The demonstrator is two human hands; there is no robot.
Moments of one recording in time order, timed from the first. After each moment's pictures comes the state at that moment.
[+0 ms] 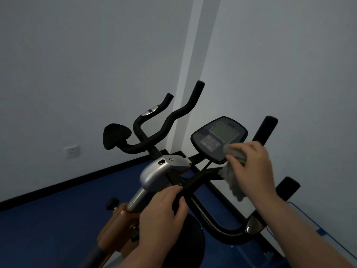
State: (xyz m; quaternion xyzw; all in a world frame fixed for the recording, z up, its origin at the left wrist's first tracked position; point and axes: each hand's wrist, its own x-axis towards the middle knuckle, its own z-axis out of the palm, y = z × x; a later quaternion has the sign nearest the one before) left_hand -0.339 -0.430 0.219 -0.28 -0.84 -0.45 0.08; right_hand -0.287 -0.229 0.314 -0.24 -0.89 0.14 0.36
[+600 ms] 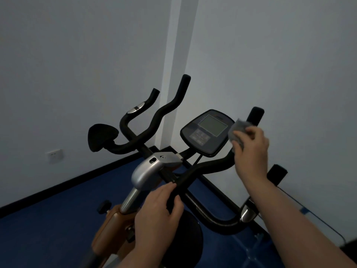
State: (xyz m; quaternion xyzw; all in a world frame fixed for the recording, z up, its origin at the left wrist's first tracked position) left_hand -0.344 -0.431 0.215 -0.30 -0.83 -0.47 0.04; right_hand -0.292 -0.210 0.312 -0.33 -0.85 0.10 0.41
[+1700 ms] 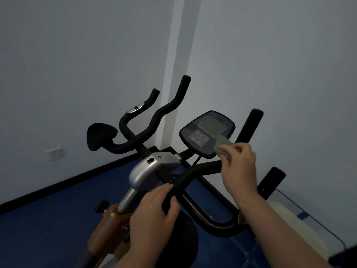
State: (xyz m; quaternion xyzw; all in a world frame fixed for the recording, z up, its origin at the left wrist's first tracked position) left_hand -0.341 -0.431 0.213 -0.28 -0.84 -0.46 0.05; right_hand -0.288 -0.229 0.291 -0.30 -0.86 0.12 0.40
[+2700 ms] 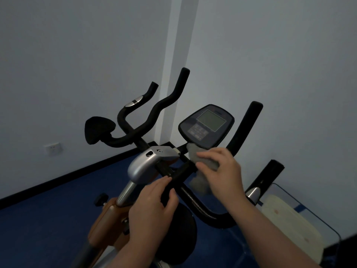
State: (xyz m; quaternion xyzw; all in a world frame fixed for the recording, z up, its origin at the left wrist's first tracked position) left_hand -0.342 -0.431 0.213 -0.28 -0.84 -0.46 0.05; right_hand -0.285 -0.273 0.282 -0.23 -0.86 0.28 0.36
